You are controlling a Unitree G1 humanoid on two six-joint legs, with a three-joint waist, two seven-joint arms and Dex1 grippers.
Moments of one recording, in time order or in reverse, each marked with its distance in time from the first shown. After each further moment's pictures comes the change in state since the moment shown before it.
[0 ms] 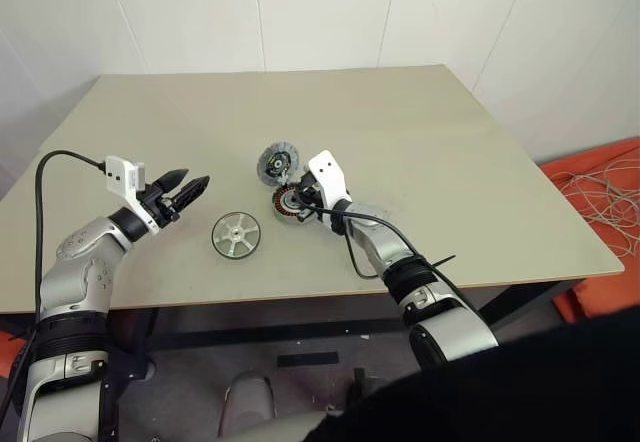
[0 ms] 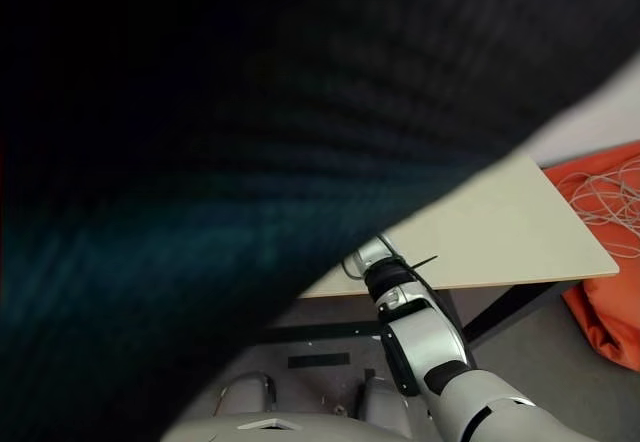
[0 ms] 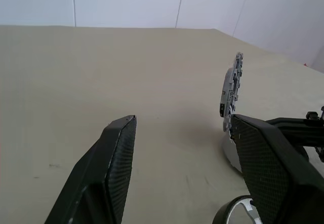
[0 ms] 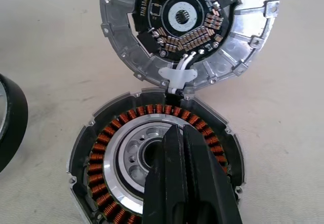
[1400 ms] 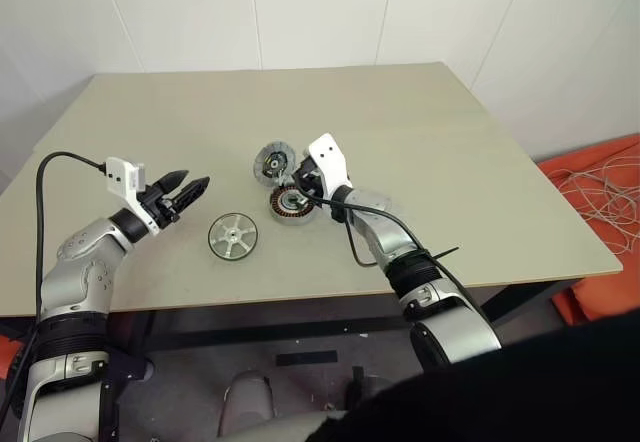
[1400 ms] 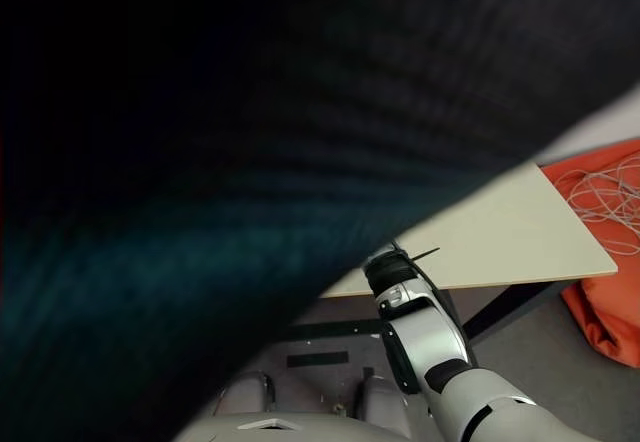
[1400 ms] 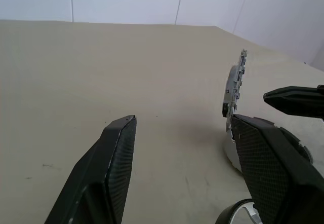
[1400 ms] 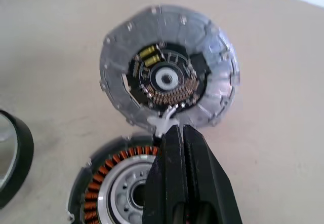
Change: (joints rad) left arm 0.002 -0.002 0.000 0.003 0.000 -0.001 0.002; right arm -0.007 0.016 0.005 -0.183 0.004 0.073 0.024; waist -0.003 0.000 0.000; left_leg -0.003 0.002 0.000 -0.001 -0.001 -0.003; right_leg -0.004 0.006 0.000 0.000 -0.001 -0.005
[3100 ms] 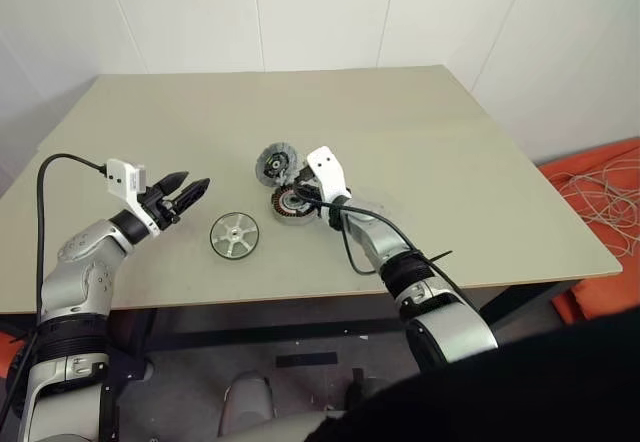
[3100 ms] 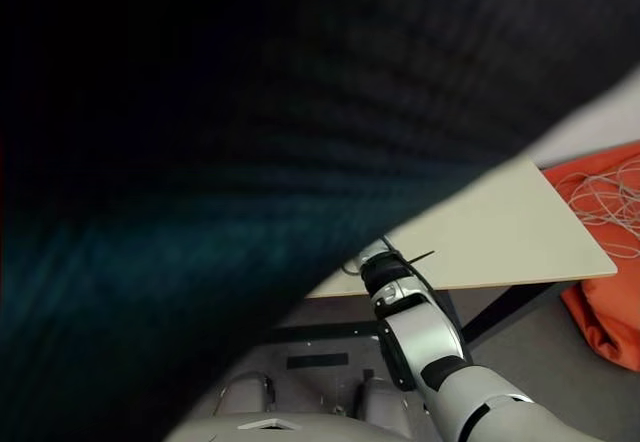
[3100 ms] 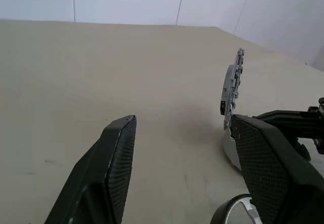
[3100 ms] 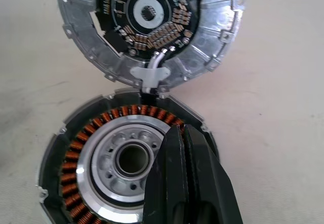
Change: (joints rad) left arm 0.008 -0.004 -0.001 -0.005 0.000 0.000 0.006; right arm -0.023 -0.004 -0.021 0.167 -0.006 0.013 -0.078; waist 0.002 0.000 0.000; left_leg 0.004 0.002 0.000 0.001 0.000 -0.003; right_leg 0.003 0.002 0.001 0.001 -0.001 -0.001
